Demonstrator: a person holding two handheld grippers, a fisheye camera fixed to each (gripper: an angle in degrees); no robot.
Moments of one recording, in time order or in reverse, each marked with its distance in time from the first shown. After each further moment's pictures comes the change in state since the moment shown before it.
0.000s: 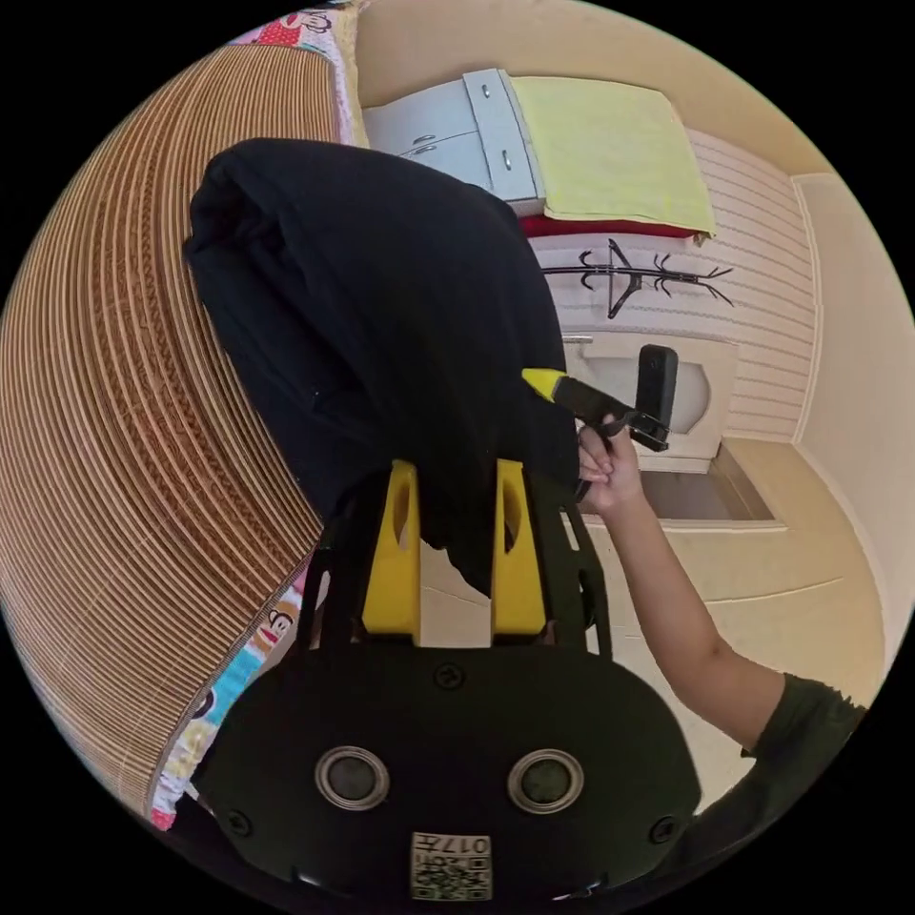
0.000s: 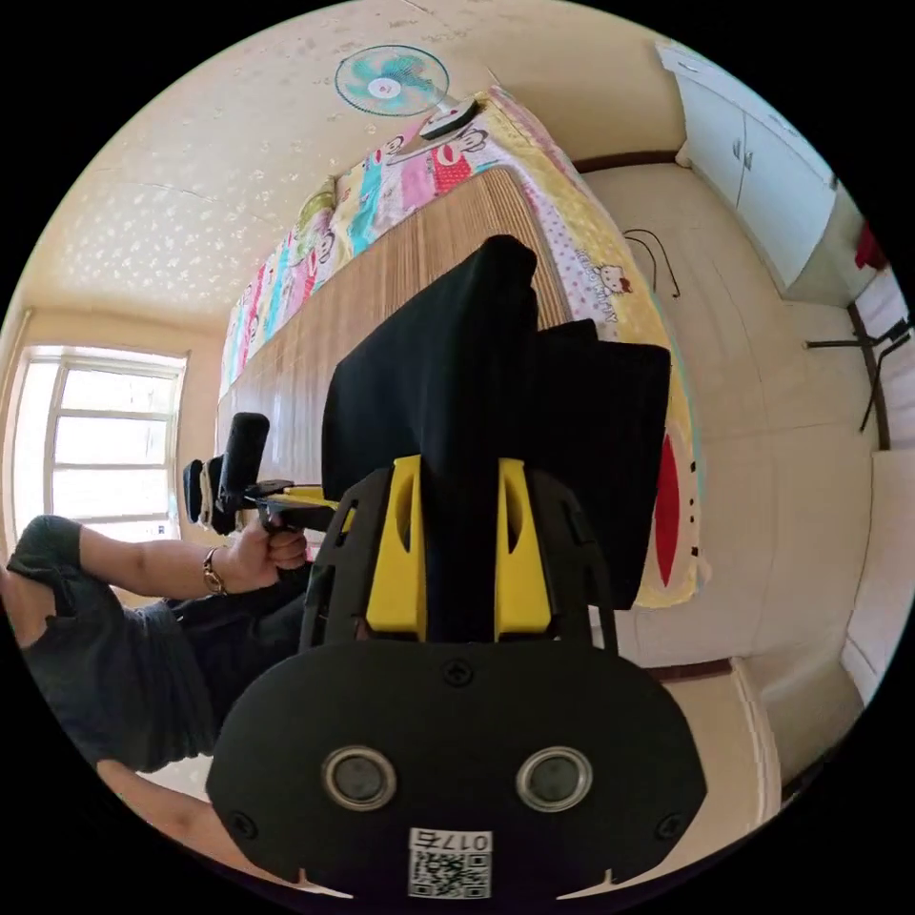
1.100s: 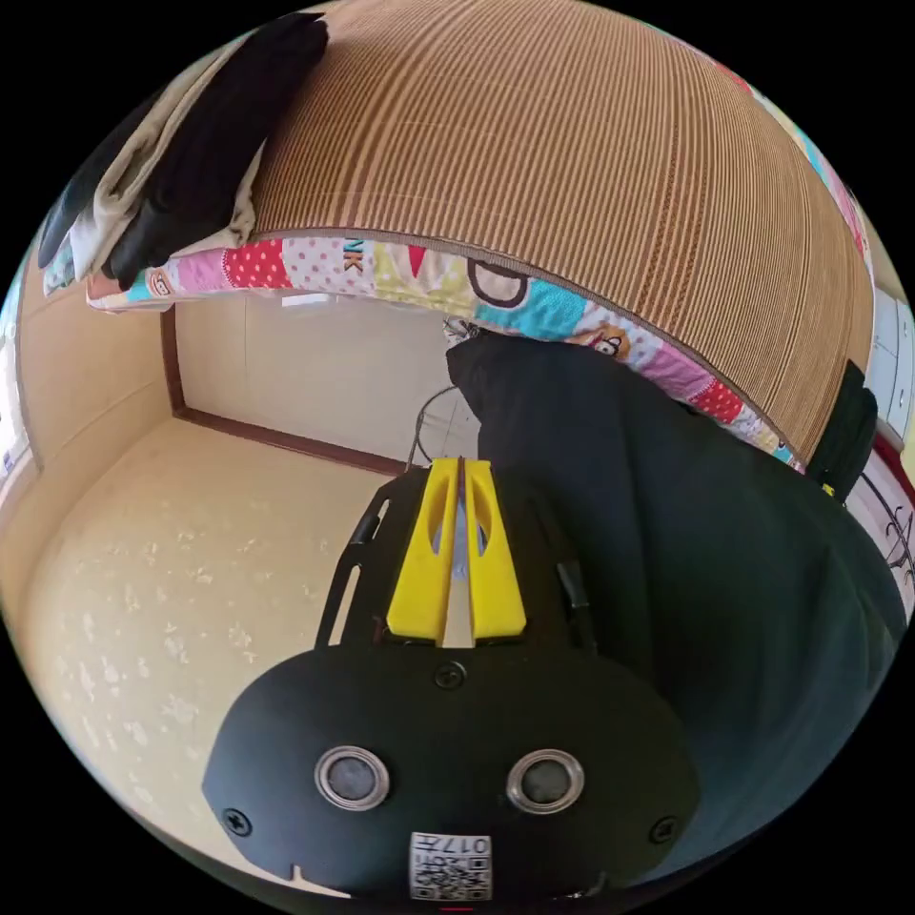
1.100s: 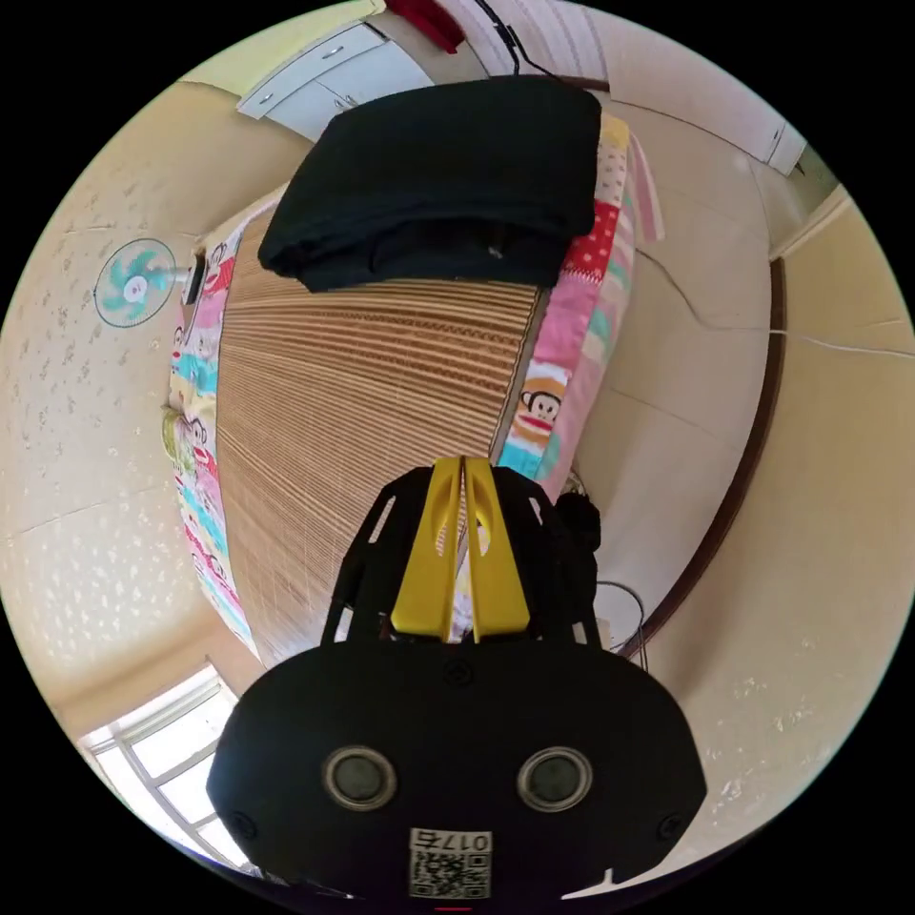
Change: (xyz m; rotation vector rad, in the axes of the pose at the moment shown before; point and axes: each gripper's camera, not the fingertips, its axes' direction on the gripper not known) left arm 0.038 0.524 -0.322 -0.001 -0.778 -0.974; right arm -0.200 0.264 0.230 0.306 0.018 1.006
